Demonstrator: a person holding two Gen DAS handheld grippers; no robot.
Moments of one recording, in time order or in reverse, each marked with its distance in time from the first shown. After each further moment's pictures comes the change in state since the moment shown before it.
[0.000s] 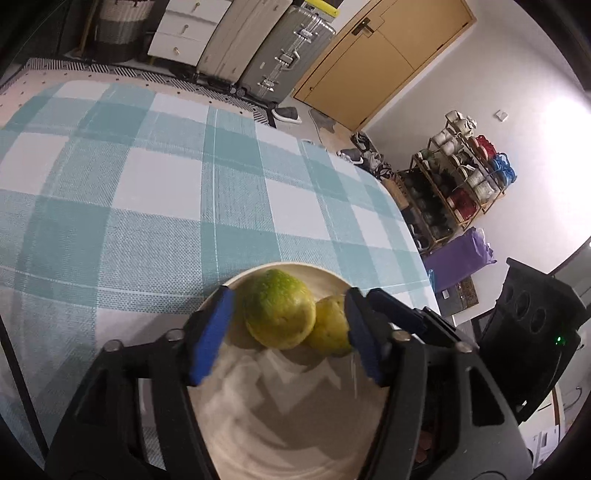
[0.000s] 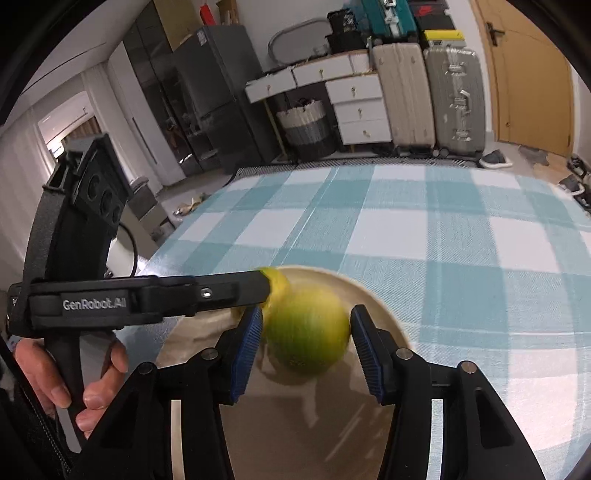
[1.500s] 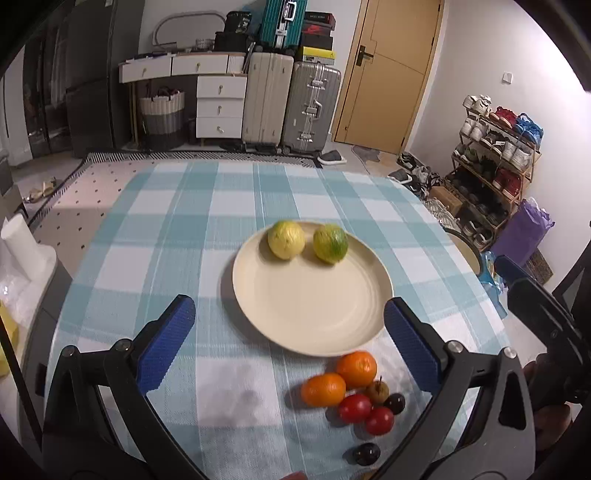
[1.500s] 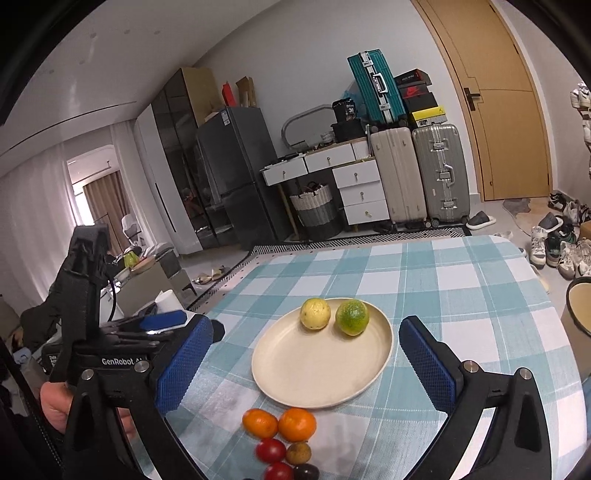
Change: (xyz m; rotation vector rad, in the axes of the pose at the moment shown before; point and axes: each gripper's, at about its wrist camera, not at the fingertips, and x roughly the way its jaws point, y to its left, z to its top) left arm -0.163 -0.100 -0.144 0.221 -0.211 0.348; right arm -0.193 0.052 -0.072 -0.002 -0.321 0.015
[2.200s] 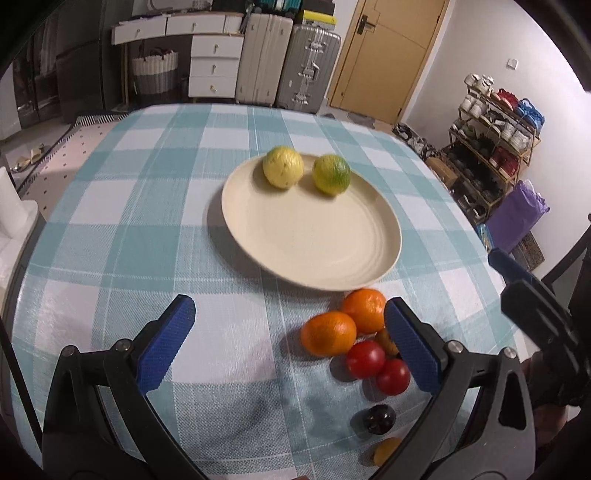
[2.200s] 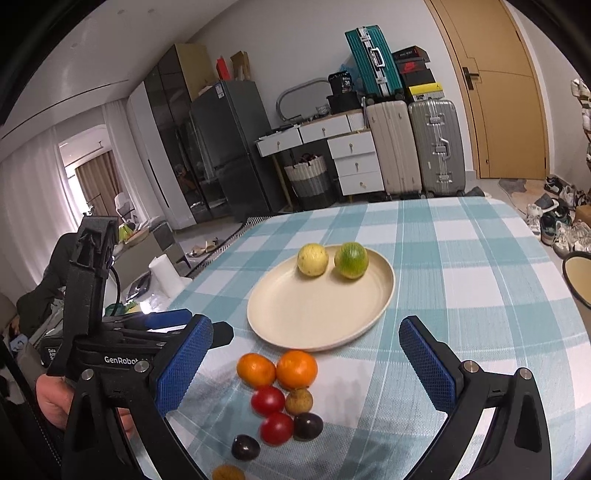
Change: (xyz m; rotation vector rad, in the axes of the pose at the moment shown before) left arm 0.041 0.011 -0.051 -0.028 0.158 -0.052; right arm 0.006 0.005 -0.047 0.005 0.116 -0.025
